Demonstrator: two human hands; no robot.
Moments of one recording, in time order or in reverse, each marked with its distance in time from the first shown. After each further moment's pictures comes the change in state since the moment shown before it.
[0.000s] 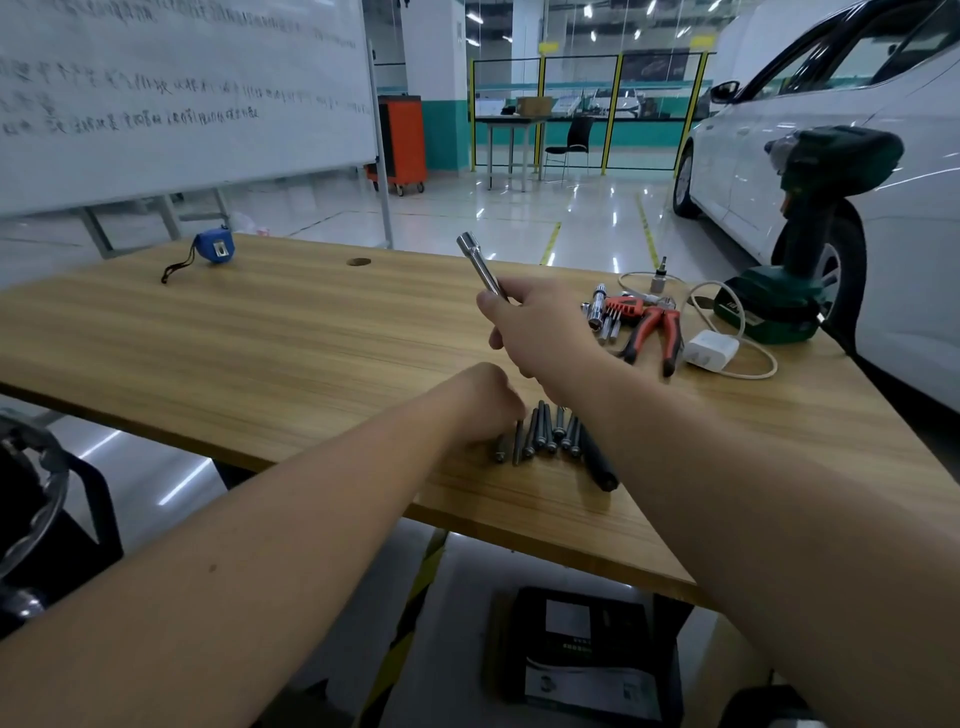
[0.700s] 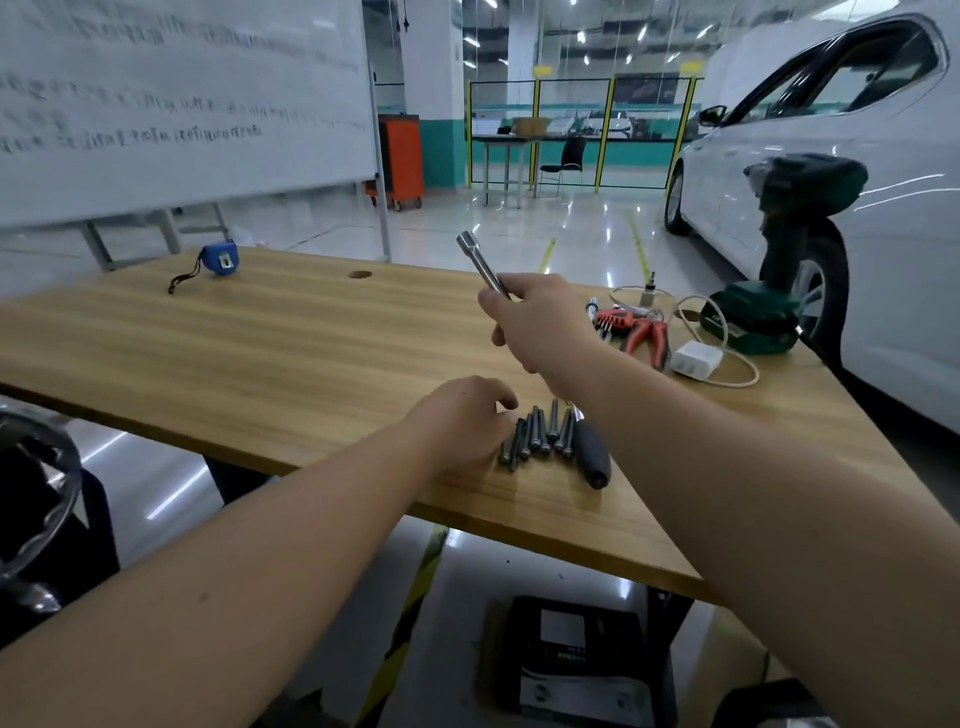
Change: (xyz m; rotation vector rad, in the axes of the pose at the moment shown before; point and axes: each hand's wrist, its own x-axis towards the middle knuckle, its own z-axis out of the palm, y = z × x) left_hand -0.023 -0.019 0.002 0.082 0.136 0.199; right_hand -0.007 -0.020 -0.010 -0.030 0.014 -0.009
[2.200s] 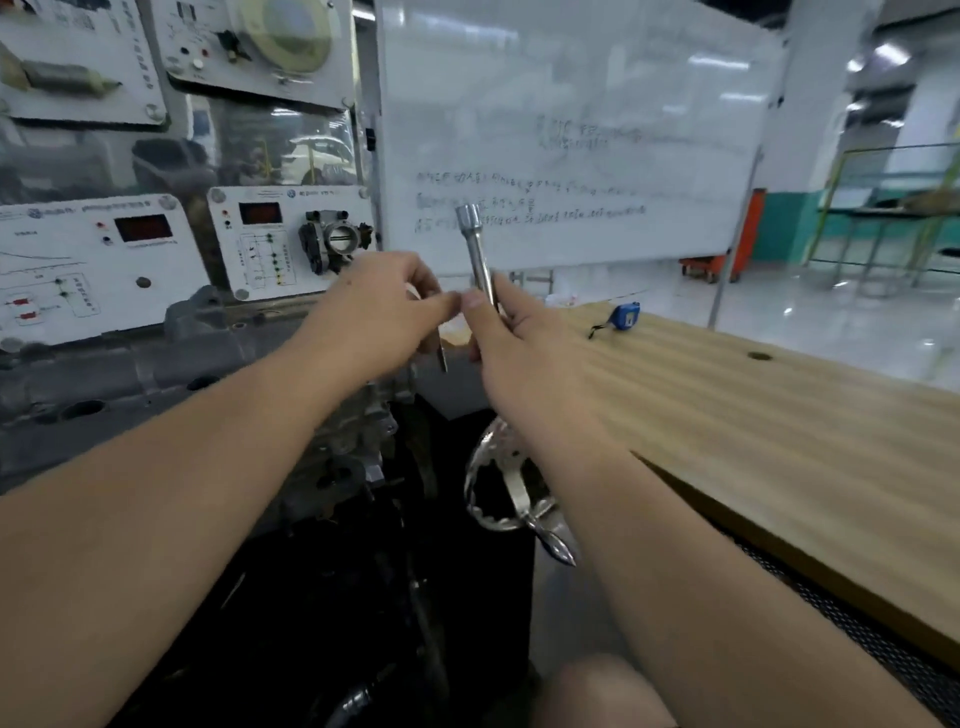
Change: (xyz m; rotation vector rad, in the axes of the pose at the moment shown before) left_hand -0.348 -0.213 -0.301 -0.007 0.905 -0.433; right_hand -0.167 -0.270 0.326 0.575 -0.446 -0.508
